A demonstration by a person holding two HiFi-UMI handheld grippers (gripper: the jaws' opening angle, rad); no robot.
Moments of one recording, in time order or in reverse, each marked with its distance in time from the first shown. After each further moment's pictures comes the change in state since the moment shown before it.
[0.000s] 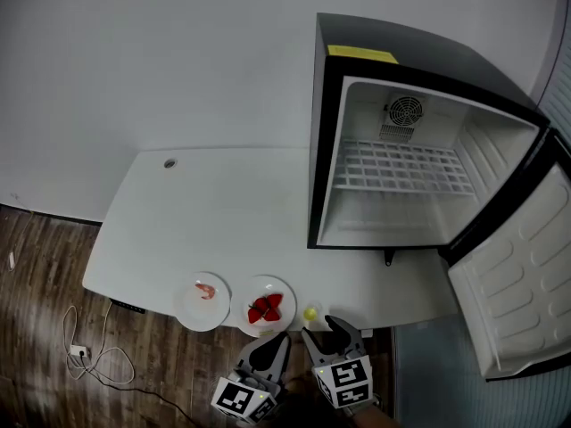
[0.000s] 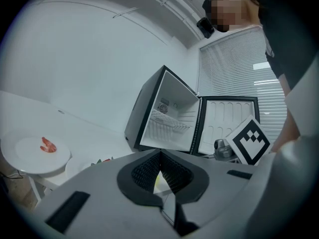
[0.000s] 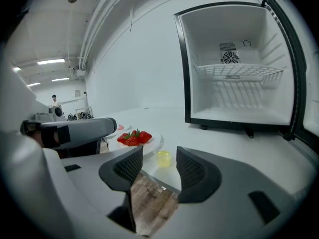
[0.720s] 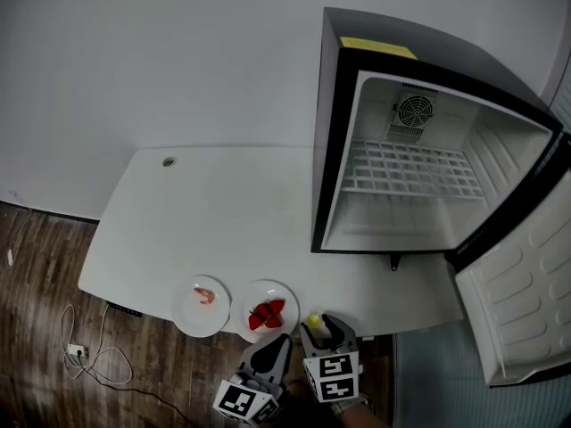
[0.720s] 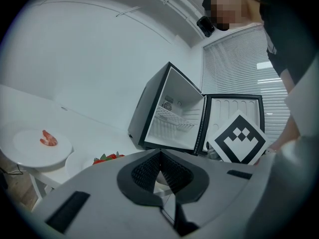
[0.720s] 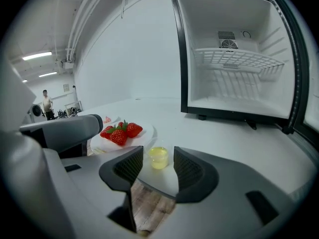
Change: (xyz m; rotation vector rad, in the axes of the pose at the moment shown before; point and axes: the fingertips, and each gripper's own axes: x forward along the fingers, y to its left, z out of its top) left arm 0.010 0.017 -0.012 -0.019 0.006 0.029; right arm 0.040 -0.010 -0.013 0.029 0.092 -0.099
